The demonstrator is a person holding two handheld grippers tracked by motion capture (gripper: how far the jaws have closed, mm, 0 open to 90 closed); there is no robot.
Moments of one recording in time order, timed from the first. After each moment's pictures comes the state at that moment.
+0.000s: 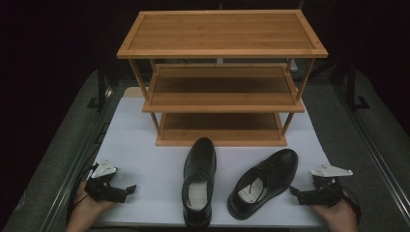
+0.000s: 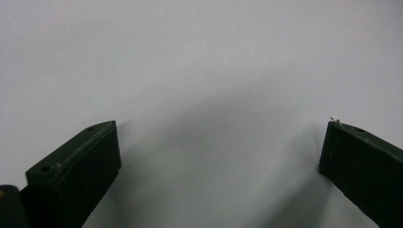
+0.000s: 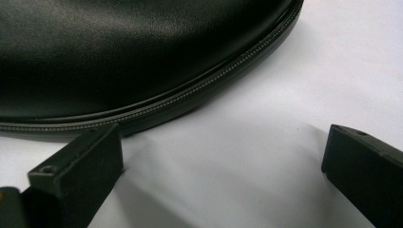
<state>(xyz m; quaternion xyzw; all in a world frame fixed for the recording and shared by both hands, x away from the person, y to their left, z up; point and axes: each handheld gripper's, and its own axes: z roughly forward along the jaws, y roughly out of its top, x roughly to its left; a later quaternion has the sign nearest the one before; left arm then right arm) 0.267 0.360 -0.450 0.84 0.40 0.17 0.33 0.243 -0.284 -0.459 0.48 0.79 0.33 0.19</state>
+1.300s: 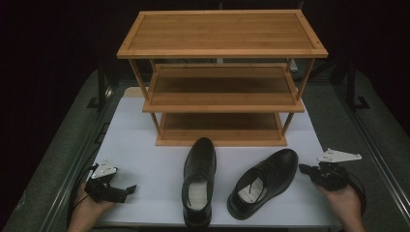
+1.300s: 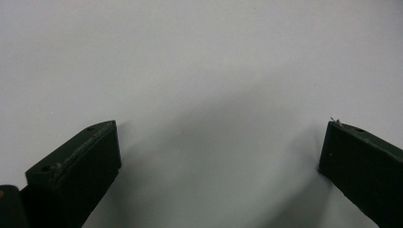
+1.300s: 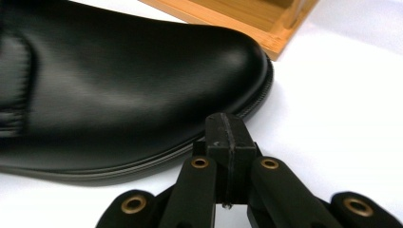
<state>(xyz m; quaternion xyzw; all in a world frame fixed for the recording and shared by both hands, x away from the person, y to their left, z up) 0.267 0.361 -0.451 0.84 0.40 0.17 0.33 0.270 -0.296 -0.427 0.45 0.80 0.36 0.17</state>
